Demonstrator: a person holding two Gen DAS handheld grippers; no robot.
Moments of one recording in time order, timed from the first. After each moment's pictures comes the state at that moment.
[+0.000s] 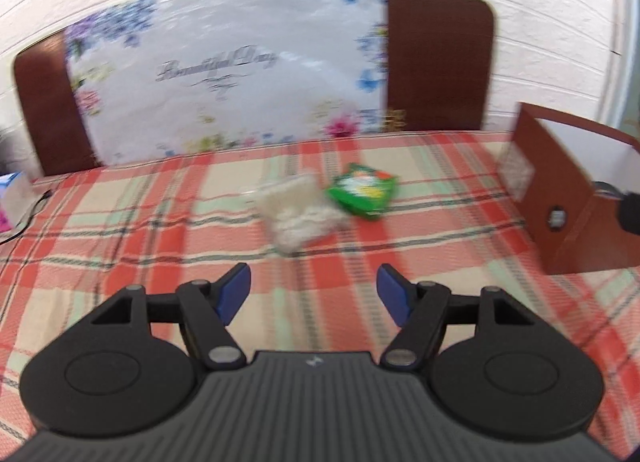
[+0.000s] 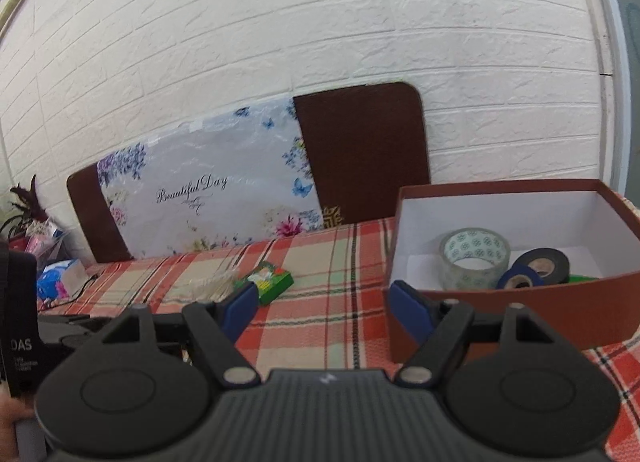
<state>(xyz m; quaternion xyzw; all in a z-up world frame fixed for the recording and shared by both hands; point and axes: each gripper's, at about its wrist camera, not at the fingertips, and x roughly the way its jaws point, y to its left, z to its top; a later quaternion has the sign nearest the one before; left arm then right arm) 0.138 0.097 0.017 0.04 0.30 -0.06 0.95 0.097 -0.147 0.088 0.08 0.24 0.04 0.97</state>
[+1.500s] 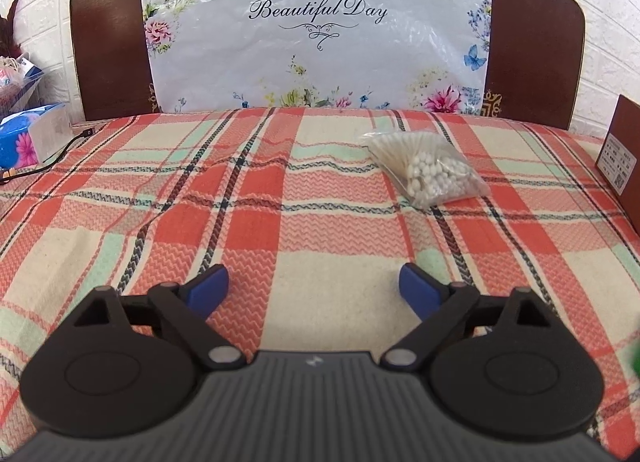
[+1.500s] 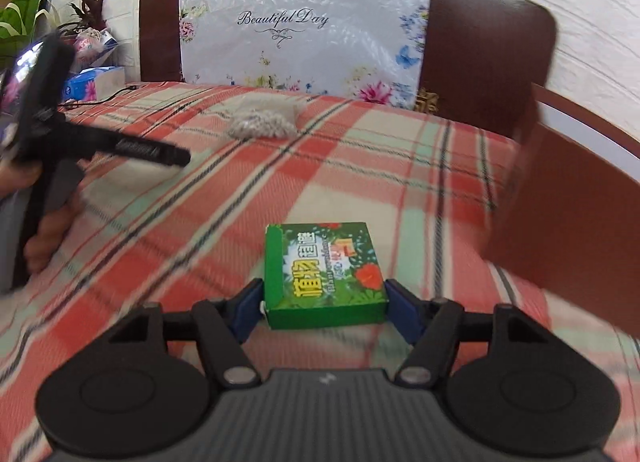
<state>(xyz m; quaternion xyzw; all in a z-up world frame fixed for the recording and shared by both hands) 0.161 0.154 -0.046 0.01 0.29 0.00 0.96 0.076 -0.107 -0.014 -0.09 0.32 0.10 0.94</state>
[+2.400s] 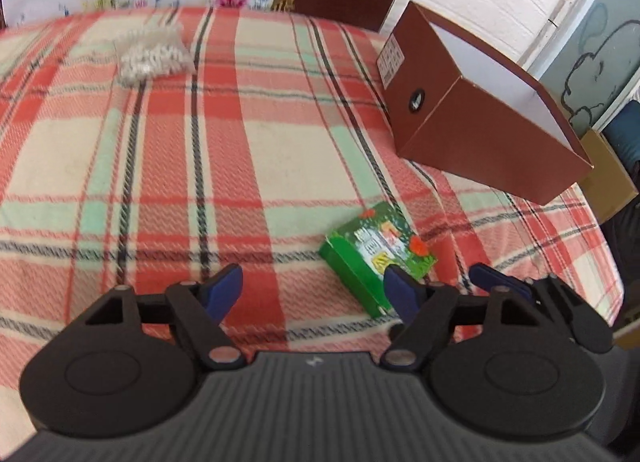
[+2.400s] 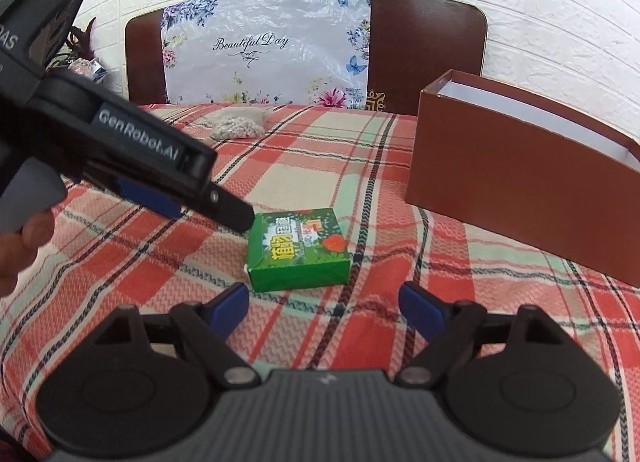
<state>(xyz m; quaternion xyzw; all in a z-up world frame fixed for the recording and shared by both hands) 0.077 0.032 -0.011 -0.07 0.46 -0.21 0.86 0.034 -0.146 -0.007 -0.04 0.31 0.09 0.95</state>
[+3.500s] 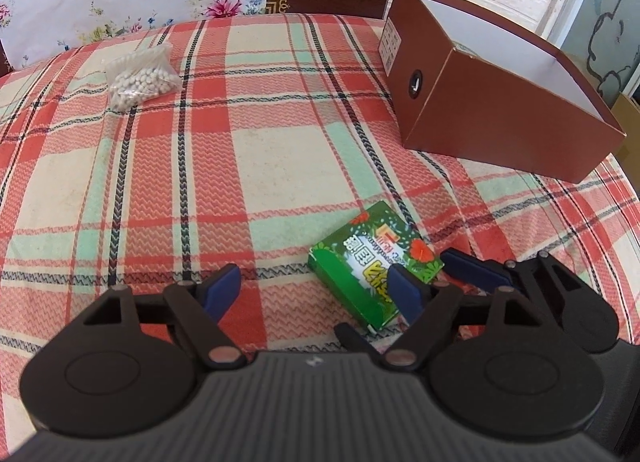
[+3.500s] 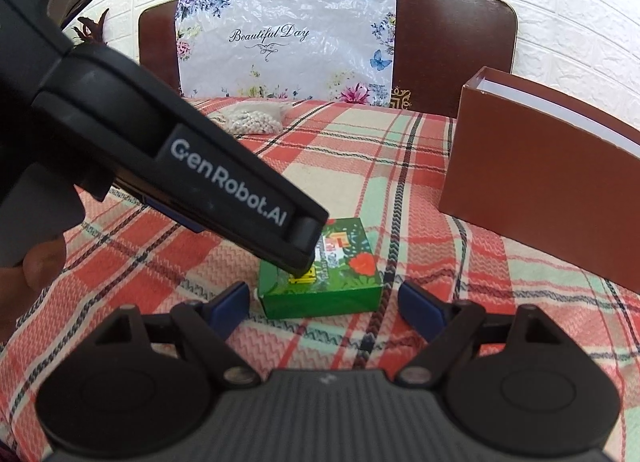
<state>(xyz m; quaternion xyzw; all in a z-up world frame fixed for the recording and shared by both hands) 0.077 -0.008 -0.010 0.01 0.45 -0.16 0.88 0.052 -0.134 -0.020 -0.05 0.31 0.12 0.94</state>
